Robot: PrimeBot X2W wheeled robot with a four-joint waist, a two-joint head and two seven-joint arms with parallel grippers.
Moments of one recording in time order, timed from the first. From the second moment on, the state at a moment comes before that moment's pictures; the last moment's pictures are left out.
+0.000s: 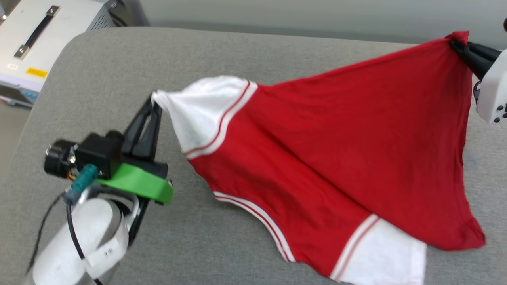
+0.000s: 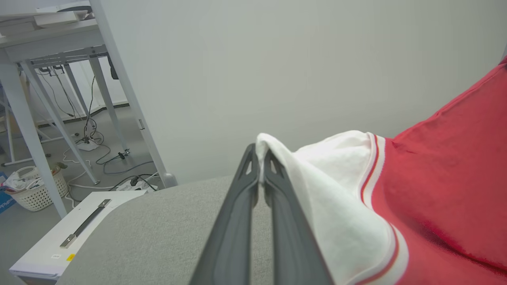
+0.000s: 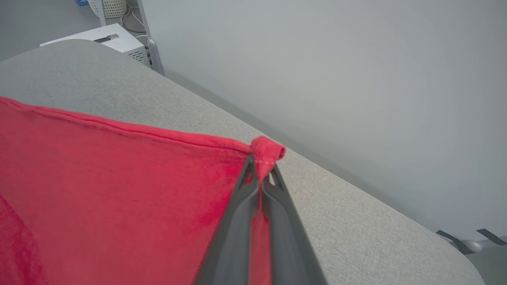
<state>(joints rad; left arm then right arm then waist) -0.38 0.50 -0.46 -0.01 -0.47 0.12 -0.22 -0.93 -0.78 0.78 0.36 0.87 0.13 0.22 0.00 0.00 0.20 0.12</state>
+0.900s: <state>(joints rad) -1.52 0.45 -0.48 0.34 -0.39 -0.11 -0.10 -1.46 -0.61 0.43 0.42 0.59 0.13 0.21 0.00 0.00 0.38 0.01</state>
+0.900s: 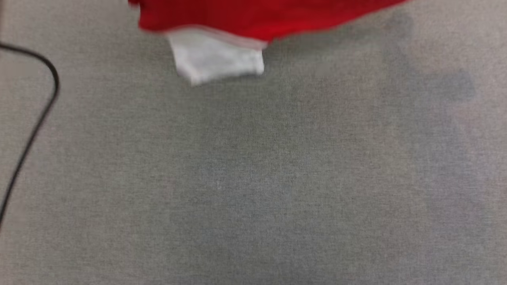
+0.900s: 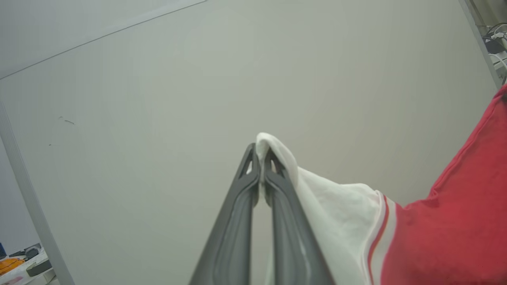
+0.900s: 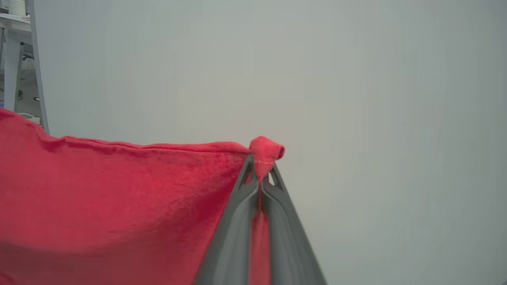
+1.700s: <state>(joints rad) -1.86 0.45 -0.66 0.73 -0.44 -0.13 -0.25 -1.80 -0.48 0.63 0.81 0.51 0.13 -0.05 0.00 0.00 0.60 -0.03</state>
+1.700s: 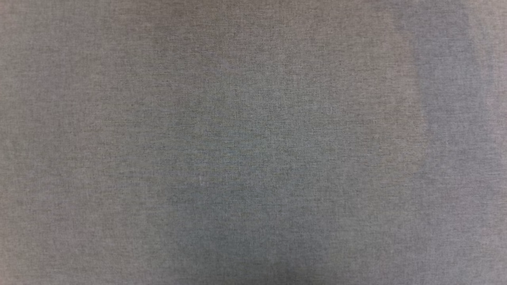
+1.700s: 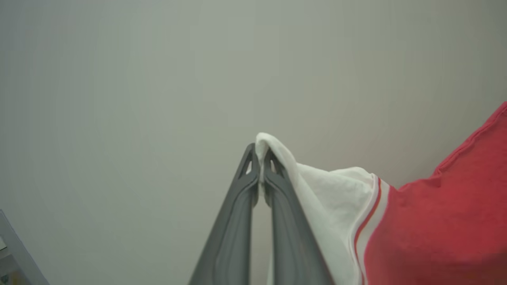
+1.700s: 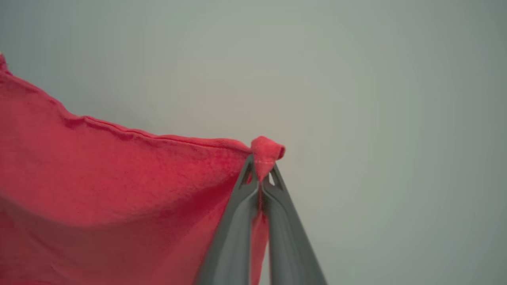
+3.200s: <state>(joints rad) -0.03 0.68 -0.79 -0.05 -0.81 0.25 -0.15 -0.42 -0.83 1.04 0.36 0.97 0.13 -0.14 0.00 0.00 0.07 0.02</state>
